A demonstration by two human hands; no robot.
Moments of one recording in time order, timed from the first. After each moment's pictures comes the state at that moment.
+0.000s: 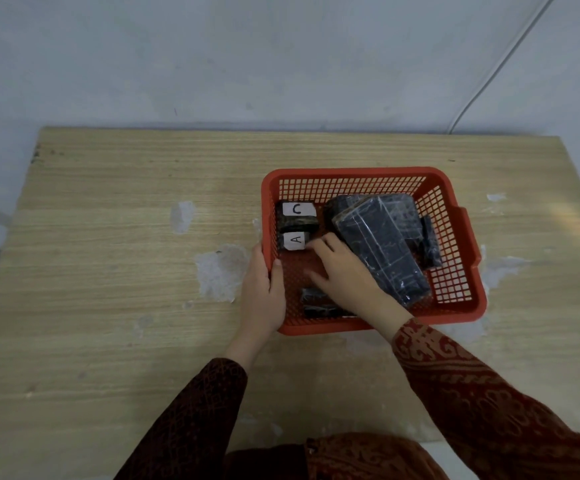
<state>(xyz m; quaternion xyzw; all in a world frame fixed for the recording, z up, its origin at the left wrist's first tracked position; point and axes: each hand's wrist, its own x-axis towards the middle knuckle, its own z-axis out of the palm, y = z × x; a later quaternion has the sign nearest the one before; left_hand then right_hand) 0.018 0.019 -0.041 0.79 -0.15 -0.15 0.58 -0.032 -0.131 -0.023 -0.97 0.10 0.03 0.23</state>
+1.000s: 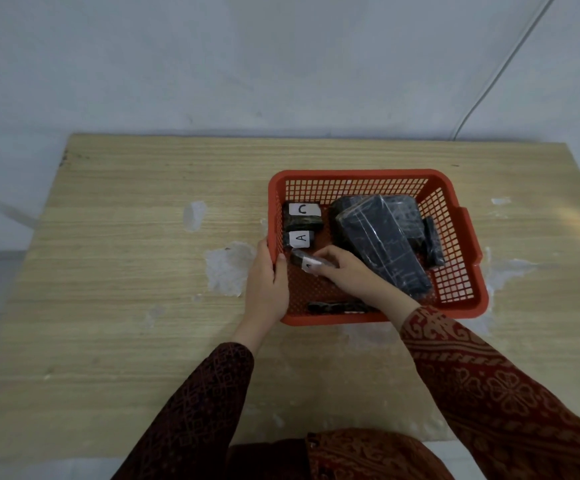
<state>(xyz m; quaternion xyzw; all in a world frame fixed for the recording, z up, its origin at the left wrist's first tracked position) 0.018 0.019 -0.042 0.80 -0.16 -0.13 0.56 -0.034 -0.138 -0.025 -0.79 0.28 0.16 0.52</state>
